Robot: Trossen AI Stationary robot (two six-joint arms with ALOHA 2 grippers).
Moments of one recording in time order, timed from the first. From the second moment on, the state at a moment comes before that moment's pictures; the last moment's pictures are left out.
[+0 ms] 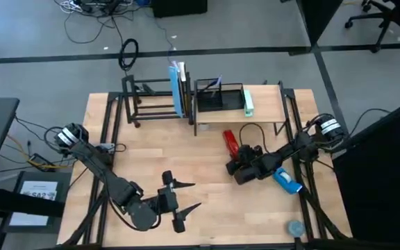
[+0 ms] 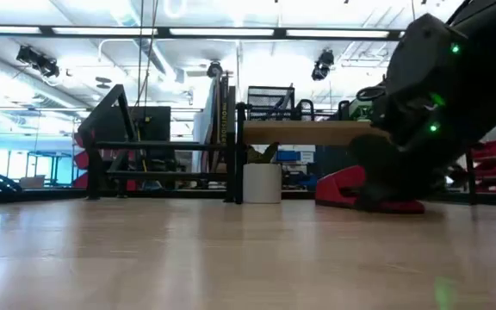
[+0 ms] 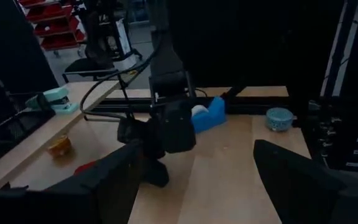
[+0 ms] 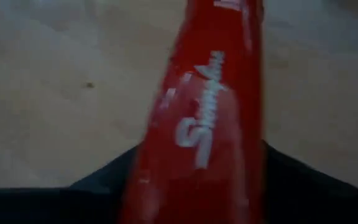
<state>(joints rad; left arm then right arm) -0.75 1.63 1.23 0.10 -1.01 -0.17 0.36 1.72 0.64 -0.18 0.81 1.26</state>
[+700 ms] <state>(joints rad) -0.82 1.56 1.23 0.36 -1.06 0.06 0.31 1.94 1.24 0.00 0.31 0.44</state>
